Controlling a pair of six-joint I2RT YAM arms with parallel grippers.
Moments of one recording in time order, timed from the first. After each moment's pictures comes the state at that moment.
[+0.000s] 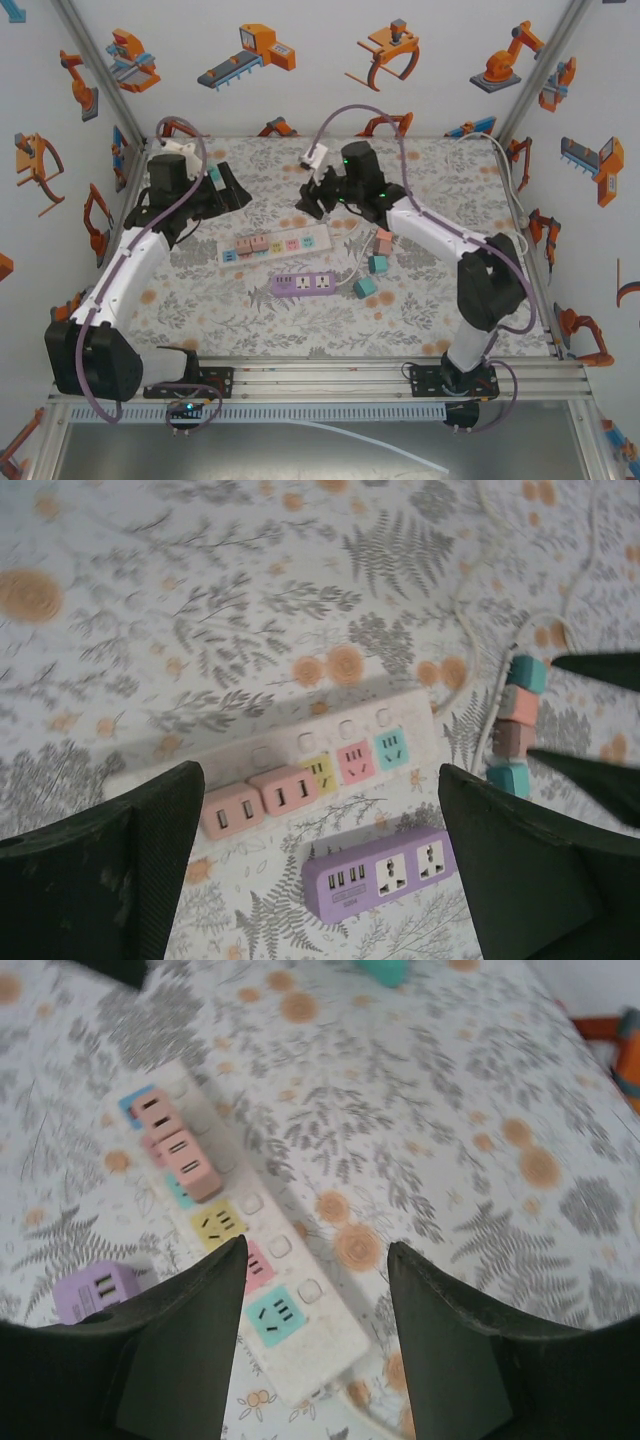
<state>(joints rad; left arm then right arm) -0.18 1.27 1.09 -0.40 0.21 -0.42 0.64 1.78 1.40 -0.06 -0.53 -0.35</state>
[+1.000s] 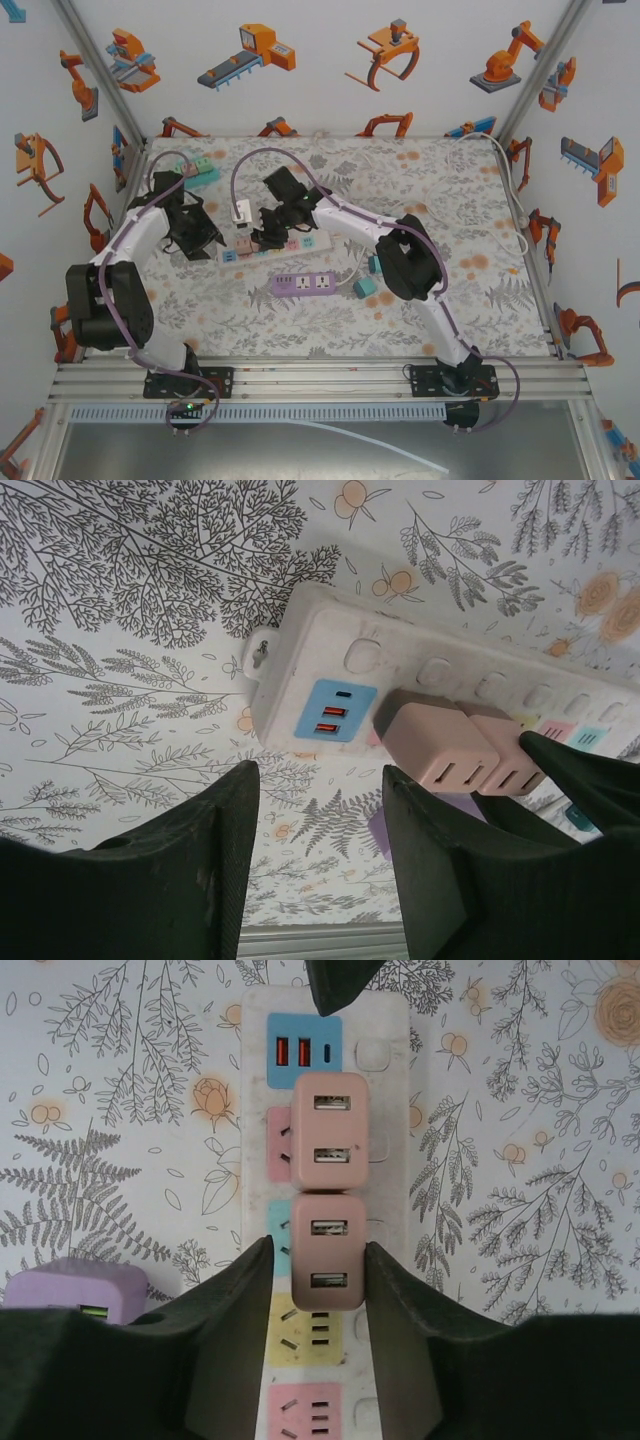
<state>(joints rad) -0.02 1.56 1.09 -0.76 0.16 -0.60 0.84 2.28 1.91 -0.51 -0.63 -0.81</state>
